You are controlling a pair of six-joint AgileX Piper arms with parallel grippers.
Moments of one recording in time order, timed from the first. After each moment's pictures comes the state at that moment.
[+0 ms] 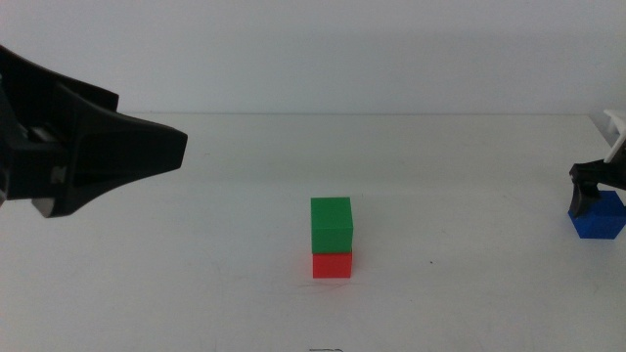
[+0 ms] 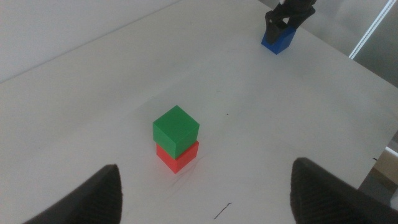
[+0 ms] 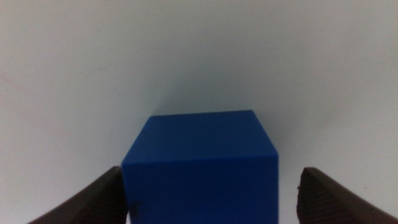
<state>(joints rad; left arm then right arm) -0.11 0.89 -1.13 -0.73 1.08 0.68 -0.20 2.12 -1.62 0.02 1.06 -0.12</state>
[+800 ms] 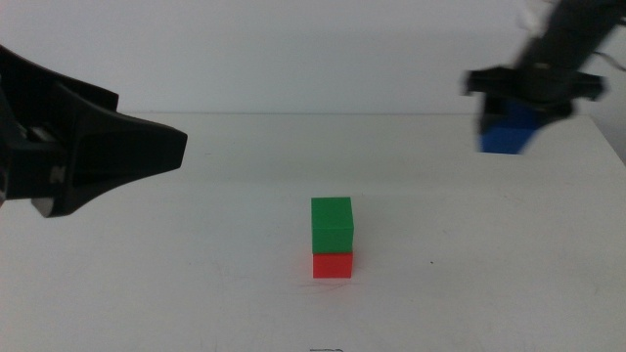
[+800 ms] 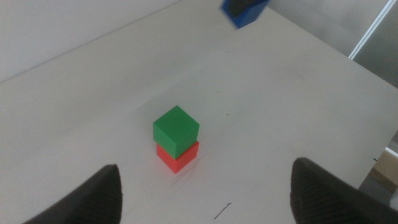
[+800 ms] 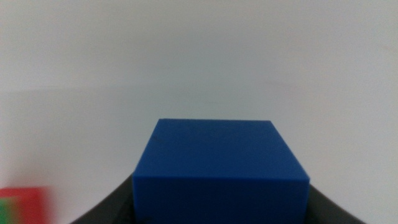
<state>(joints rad) -0.11 0.89 -1.13 -0.73 1.08 0.68 0.25 1.87 -1.78 -0.06 1.23 0.30</state>
